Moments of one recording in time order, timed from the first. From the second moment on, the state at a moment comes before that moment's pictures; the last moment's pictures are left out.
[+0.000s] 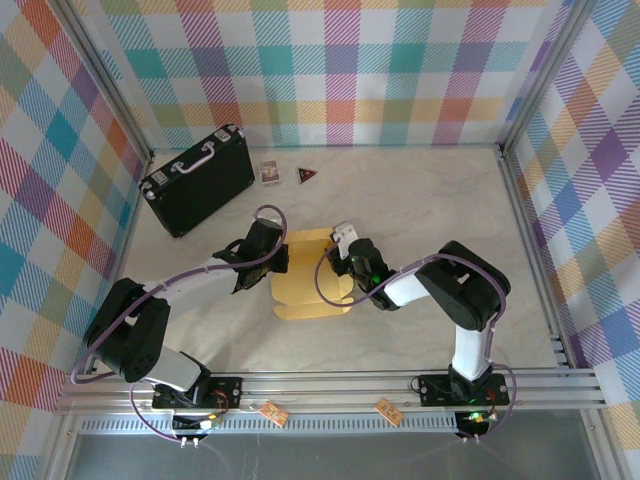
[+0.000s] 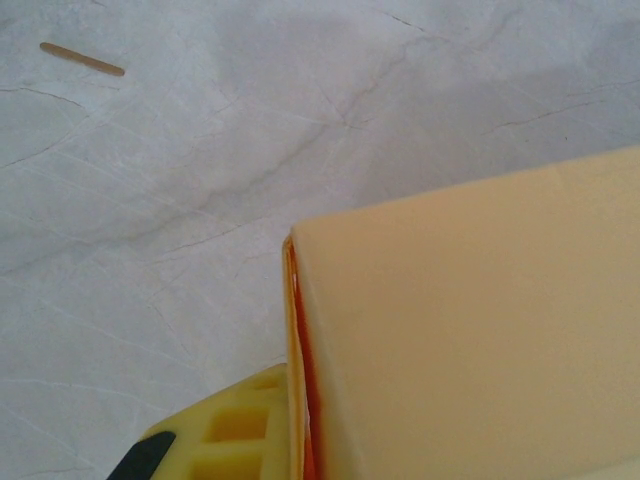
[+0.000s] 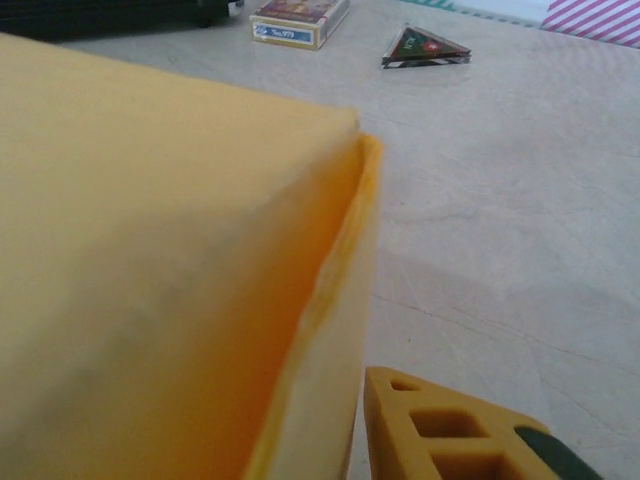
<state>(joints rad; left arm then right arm) -0.56 1.46 0.78 -0.16 -0.18 -0.36 0.75 1.87 0.68 0.79 0.17 0.06</state>
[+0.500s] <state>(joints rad) -0.56 1.46 0.78 -0.17 -0.18 -0.36 0.75 1.88 0.68 0.78 0.18 0.08</state>
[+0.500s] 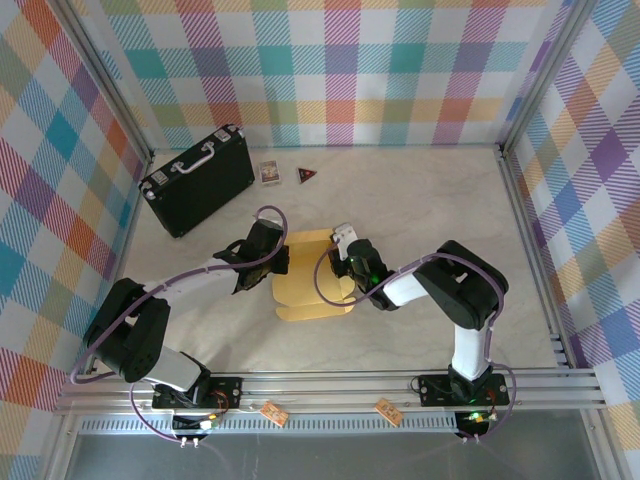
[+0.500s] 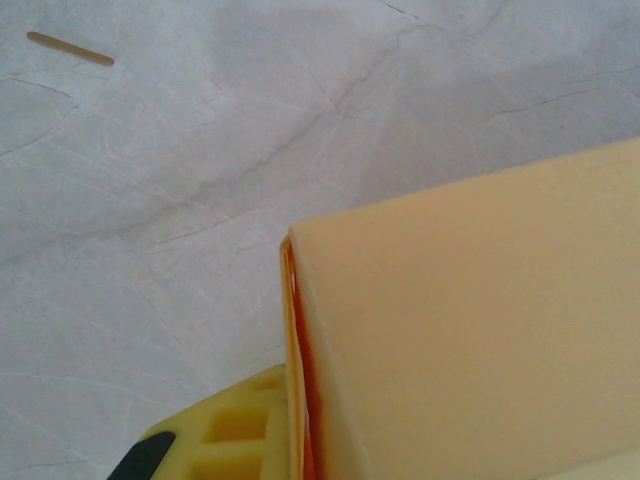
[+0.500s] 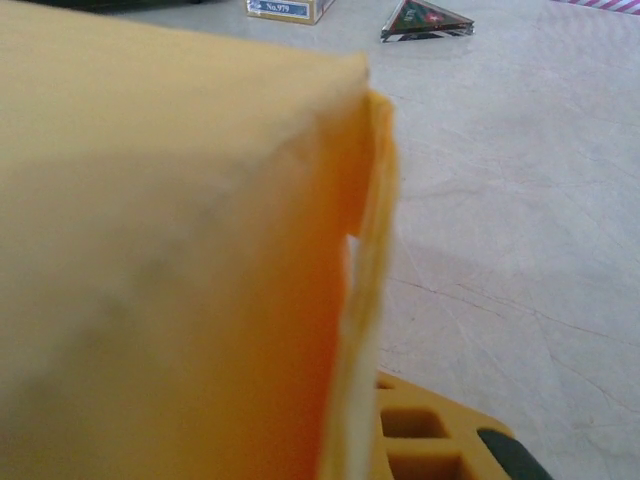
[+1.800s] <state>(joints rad) -0.56 1.46 0.78 -0.16 -0.17 -0.36 0.75 1.76 0.62 0.83 0.13 -0.01</state>
